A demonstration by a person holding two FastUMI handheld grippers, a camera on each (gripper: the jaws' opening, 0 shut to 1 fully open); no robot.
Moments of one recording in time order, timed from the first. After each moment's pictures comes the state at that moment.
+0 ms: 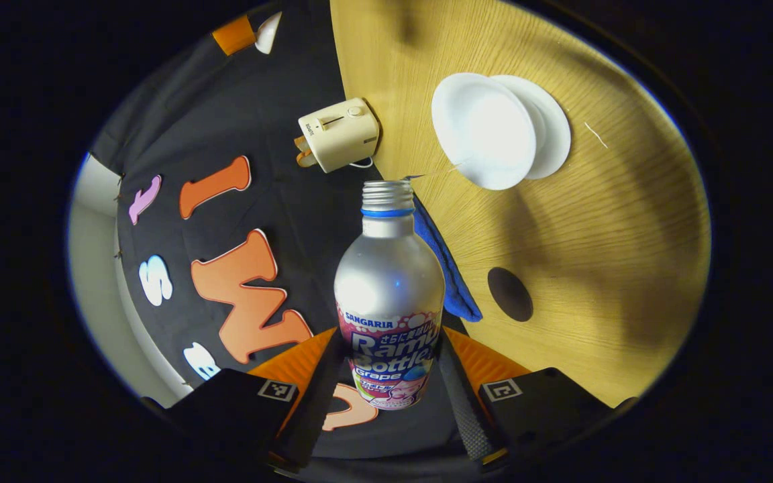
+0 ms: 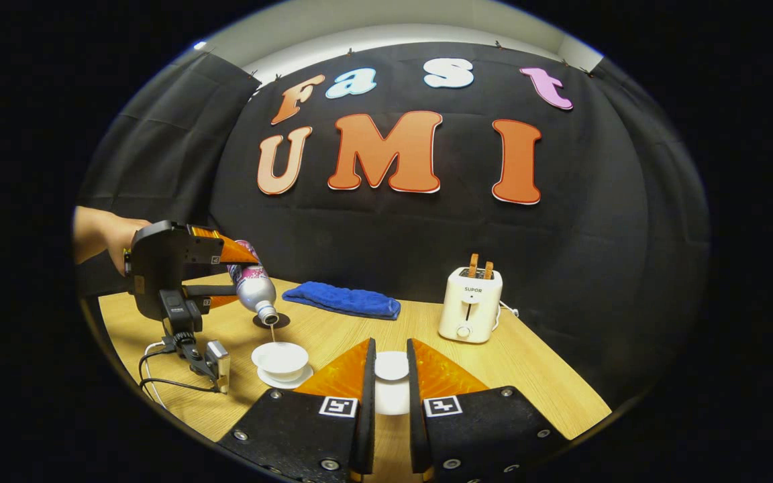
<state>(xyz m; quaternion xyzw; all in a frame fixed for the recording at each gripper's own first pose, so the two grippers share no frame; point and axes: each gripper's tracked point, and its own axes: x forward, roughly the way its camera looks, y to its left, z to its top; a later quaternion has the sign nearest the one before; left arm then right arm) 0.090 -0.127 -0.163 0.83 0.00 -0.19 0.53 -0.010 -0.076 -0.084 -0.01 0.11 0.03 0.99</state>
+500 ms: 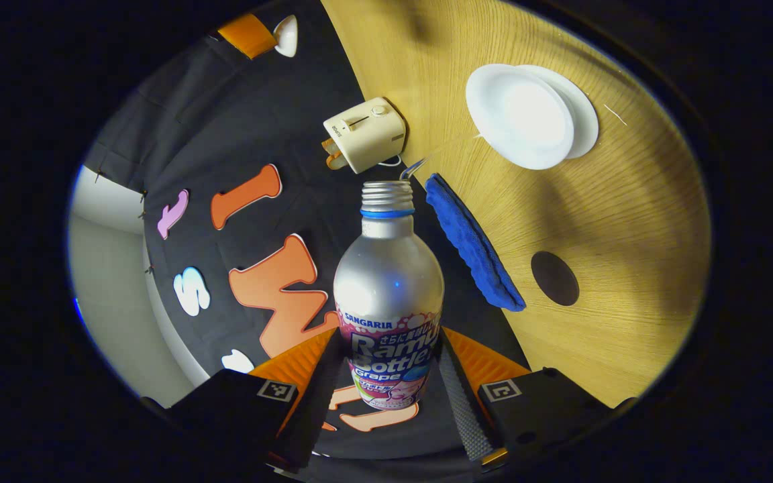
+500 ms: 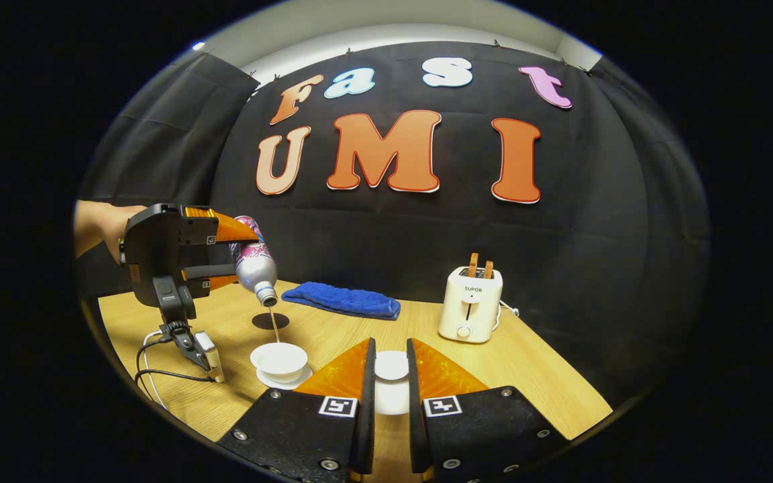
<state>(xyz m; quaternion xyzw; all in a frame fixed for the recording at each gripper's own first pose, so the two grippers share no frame) 0.091 -0.144 -0.125 0.84 -0.07 -0.15 0.51 -0.008 -0.072 -0.088 -0.01 0.12 0.03 0.99</state>
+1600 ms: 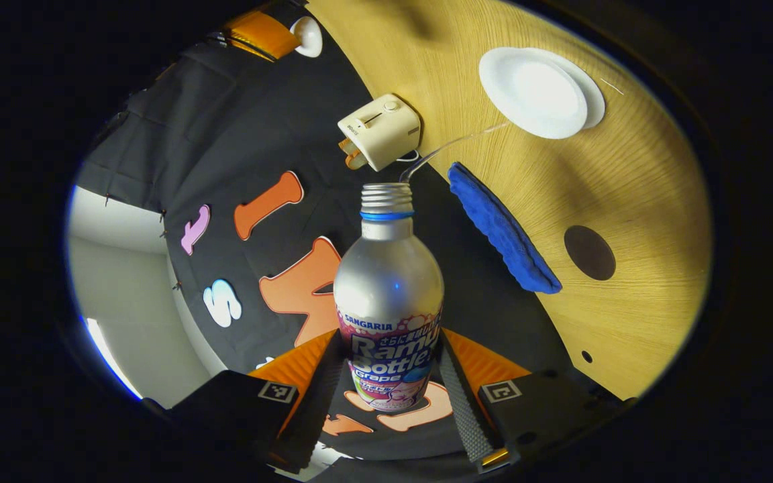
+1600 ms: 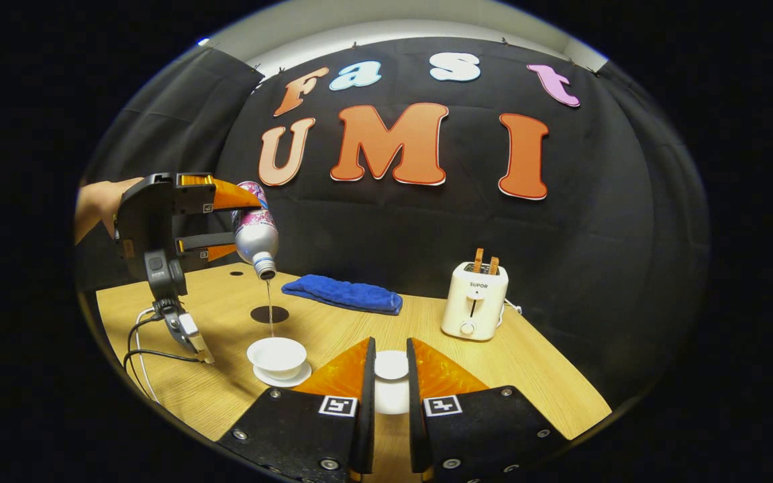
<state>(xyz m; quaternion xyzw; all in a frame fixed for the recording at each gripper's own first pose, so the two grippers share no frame) 0.096 -0.145 -0.093 0.86 -0.11 -0.13 0.48 0.000 -0.070 -0.099 -0.02 0.13 0.03 0.99</state>
